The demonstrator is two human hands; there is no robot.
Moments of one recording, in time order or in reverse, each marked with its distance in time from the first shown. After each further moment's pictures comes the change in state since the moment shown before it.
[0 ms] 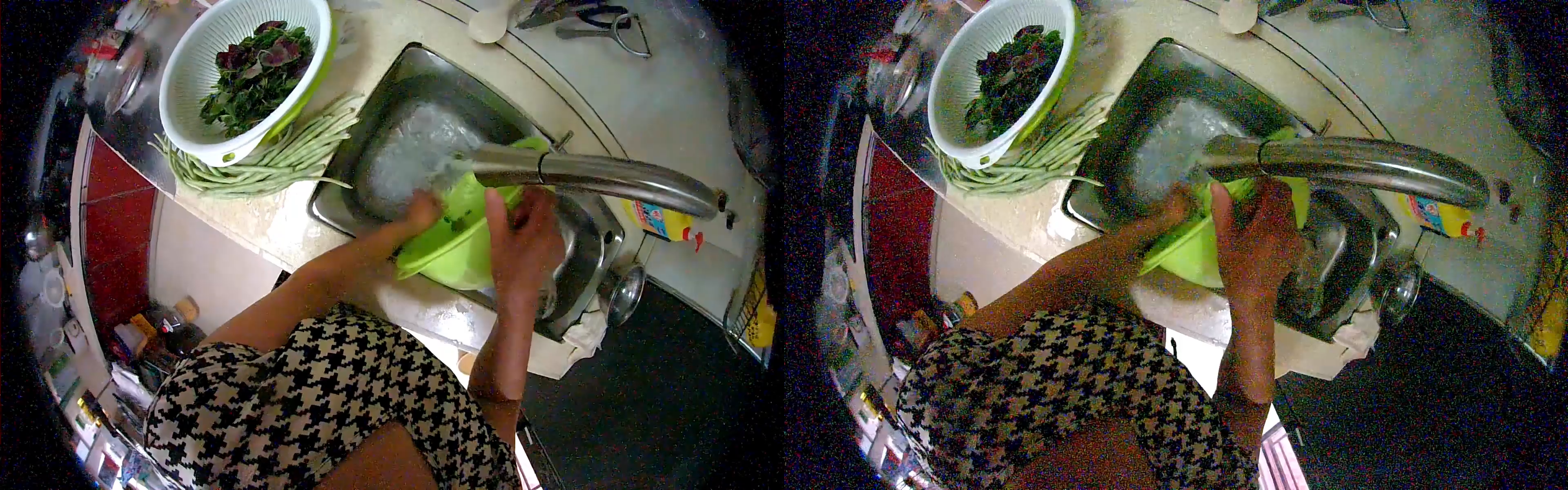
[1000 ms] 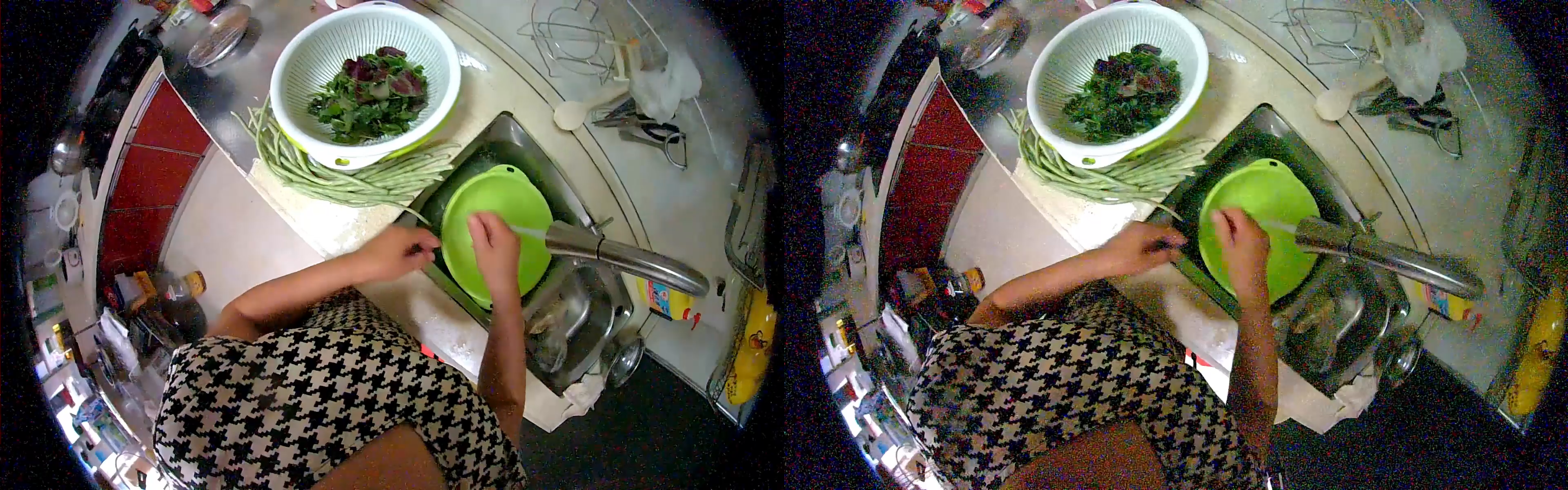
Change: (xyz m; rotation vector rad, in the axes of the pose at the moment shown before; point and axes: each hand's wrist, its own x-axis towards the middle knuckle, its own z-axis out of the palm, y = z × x) left_hand -0.188 0.135 -0.272 0.151 -0.258 0.276; right_hand -0.007 -0.067 0.099 0.680 -0.444 -0.086
